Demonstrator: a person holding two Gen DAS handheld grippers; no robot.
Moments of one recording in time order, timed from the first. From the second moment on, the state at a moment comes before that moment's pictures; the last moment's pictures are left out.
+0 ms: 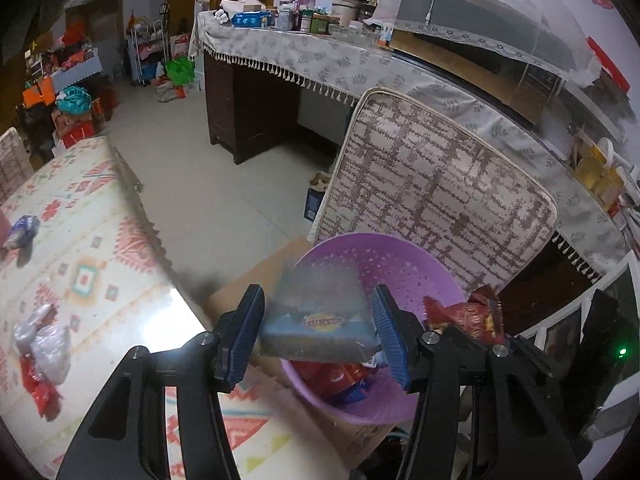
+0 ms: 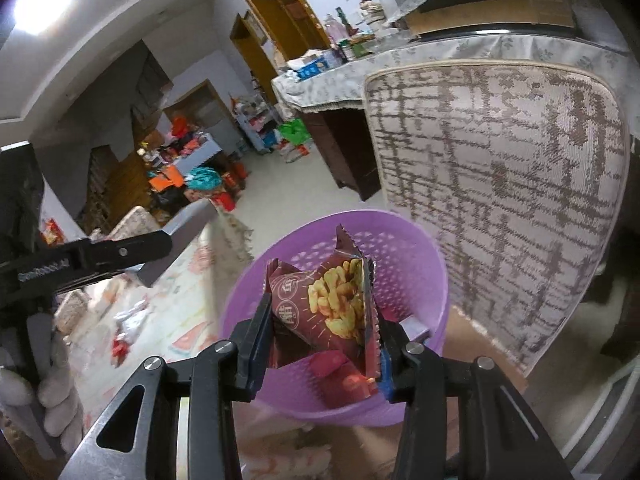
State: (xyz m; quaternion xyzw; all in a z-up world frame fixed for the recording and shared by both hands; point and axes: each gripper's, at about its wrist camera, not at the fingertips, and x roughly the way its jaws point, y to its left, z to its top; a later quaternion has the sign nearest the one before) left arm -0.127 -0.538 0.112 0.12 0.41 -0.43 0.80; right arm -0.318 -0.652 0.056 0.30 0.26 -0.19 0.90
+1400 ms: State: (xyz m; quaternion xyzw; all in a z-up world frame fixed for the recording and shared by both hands) left arm -0.143 -0.243 0.103 0.12 0.34 -0.18 0.92; right arm -0.251 -0.444 0.057 0.24 0.32 -0.05 0.92
